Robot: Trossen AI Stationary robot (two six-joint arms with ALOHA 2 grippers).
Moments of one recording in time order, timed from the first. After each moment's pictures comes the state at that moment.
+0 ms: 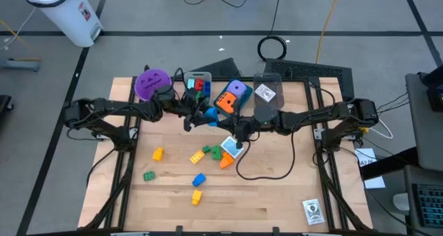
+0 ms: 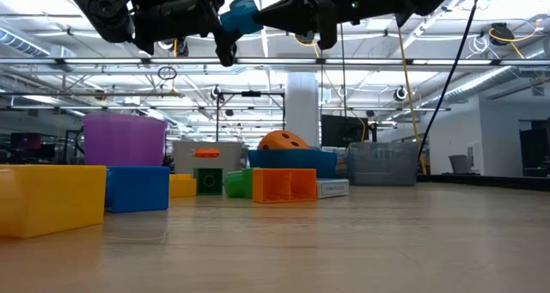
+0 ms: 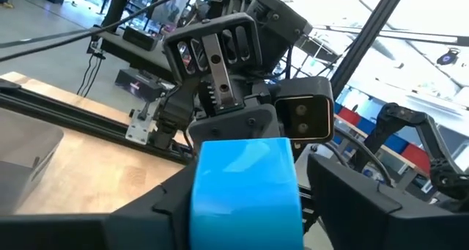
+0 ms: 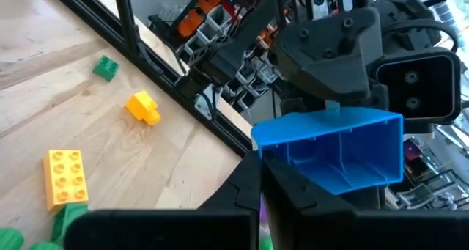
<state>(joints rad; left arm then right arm) 0.31 1.38 0.68 0.81 0.62 -0.53 -0.03 1.54 0.94 0.50 0.02 -0.78</state>
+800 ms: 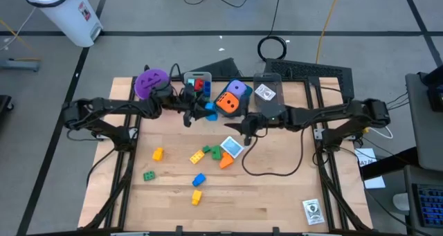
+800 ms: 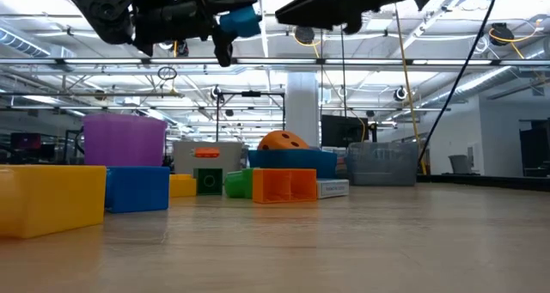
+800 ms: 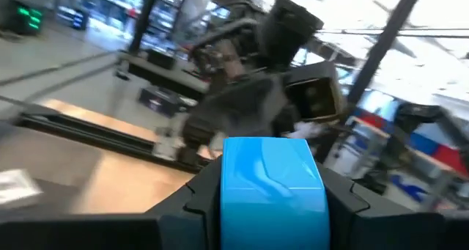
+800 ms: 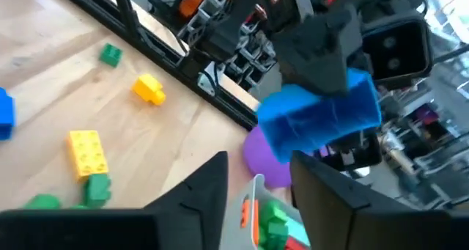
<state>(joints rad) 0.38 1.37 0.68 0.82 0.61 -0.46 -0.04 1.40 0.93 0.28 0.04 -0.69</state>
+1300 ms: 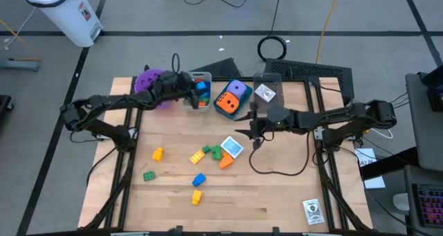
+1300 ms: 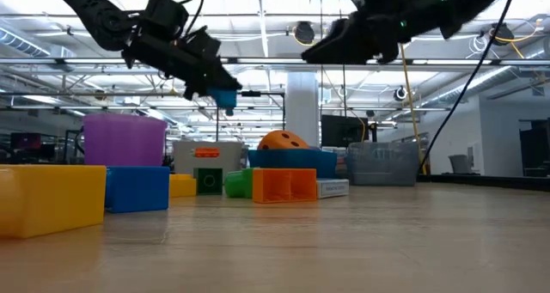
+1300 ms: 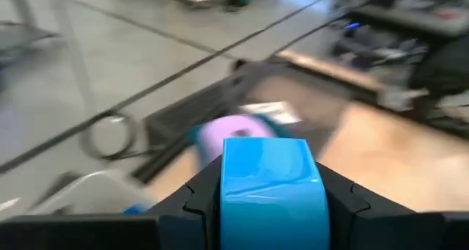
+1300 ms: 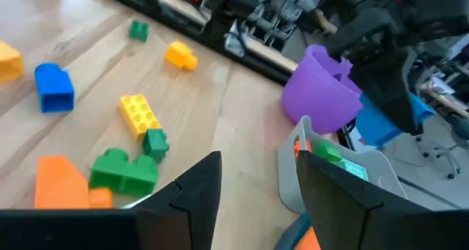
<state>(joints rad) 0.59 1.36 0.68 0.42 0.17 -0.10 -0.06 1.32 0.70 0.34 0.03 -0.48</state>
